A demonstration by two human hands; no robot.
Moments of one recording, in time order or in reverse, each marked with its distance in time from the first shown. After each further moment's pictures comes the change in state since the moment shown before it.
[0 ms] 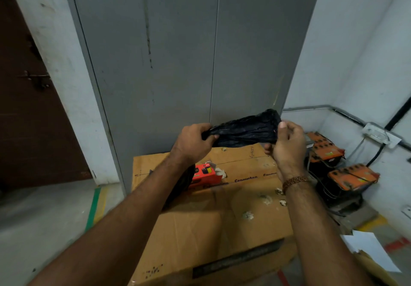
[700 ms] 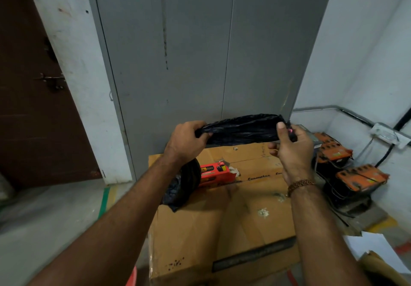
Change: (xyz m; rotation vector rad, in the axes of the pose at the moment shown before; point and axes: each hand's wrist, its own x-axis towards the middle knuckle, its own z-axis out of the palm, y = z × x) left_hand -0.023 -0.040 -0.050 0.000 0.069 -0.012; right_hand -0.046 -0.017 0.020 0.055 -0.051 0.009
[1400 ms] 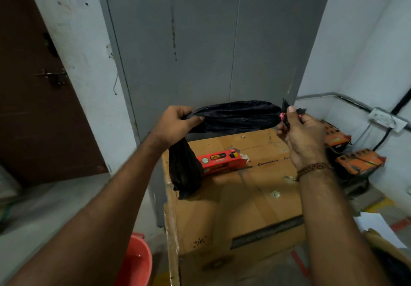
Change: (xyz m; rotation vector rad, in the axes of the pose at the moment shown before) left_hand -0.025 -0.022 -0.082 -0.425 -0.177 -0.171; right_hand -0.044 -0.034 0.017 0.187 -0.020 0.125
